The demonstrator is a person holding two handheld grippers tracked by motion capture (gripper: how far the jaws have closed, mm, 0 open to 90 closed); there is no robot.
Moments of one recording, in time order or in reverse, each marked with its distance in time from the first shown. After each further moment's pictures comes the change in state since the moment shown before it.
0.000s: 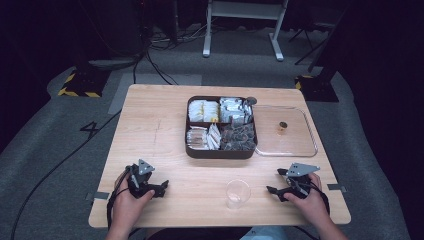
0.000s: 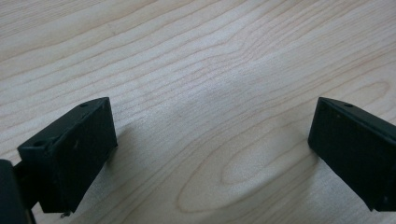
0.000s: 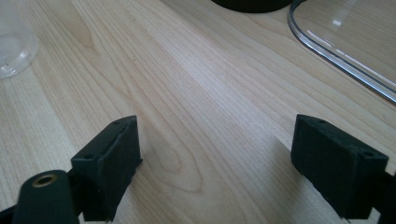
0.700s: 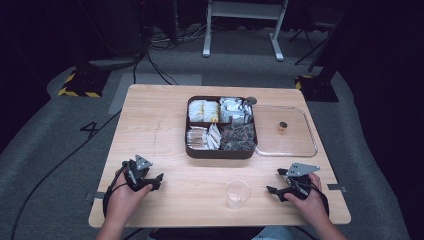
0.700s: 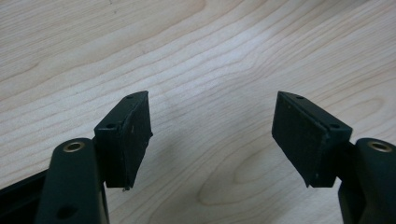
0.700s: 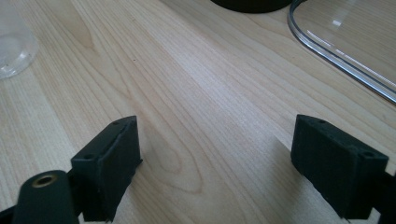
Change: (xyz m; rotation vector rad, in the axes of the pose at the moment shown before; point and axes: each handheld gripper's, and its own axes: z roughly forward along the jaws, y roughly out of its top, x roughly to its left) left arm 0.003 0.017 -0.018 0.014 0.037 -0.003; right arm 0.000 0.000 0.000 -0.002 0.000 0.000
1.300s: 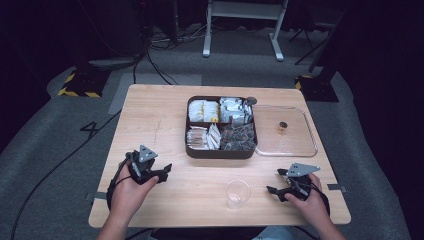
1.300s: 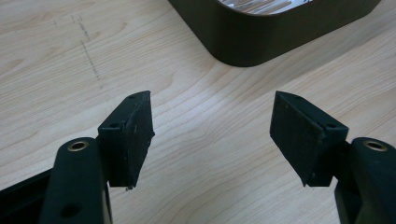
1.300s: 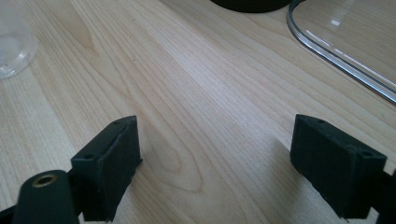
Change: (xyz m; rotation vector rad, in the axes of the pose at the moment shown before) left arm -0.021 0.044 -0.025 -0.096 -0.051 -0.010; right arm 0.001 0.000 0.000 0.002 -0.008 0.005
